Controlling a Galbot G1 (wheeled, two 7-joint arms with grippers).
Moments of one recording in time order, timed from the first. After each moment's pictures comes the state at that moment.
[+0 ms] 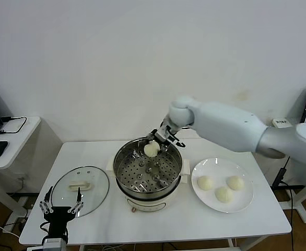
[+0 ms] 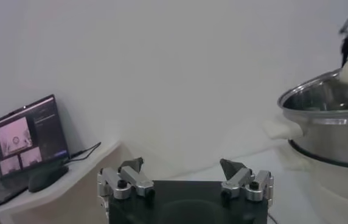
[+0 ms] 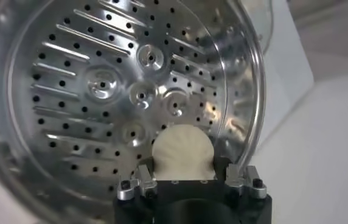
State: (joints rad) left arm 1.72 -1.21 -0.57 -2.13 0.03 0.06 -0.35; right arm 0.41 1.27 -1.17 1.09 -0.14 0.33 -0.92
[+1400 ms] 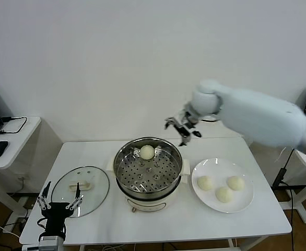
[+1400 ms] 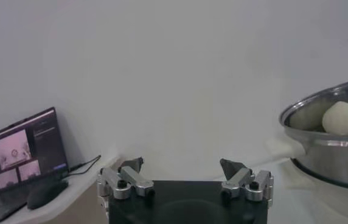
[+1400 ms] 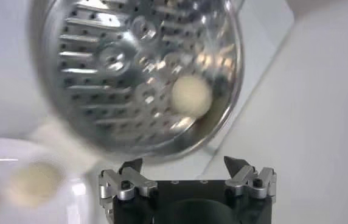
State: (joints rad) left arm 1.72 -1.18 -0.59 -2.17 0.02 0.06 -0.34; right arm 0.52 0.75 -1.12 1.50 0.08 -0.18 -1.05
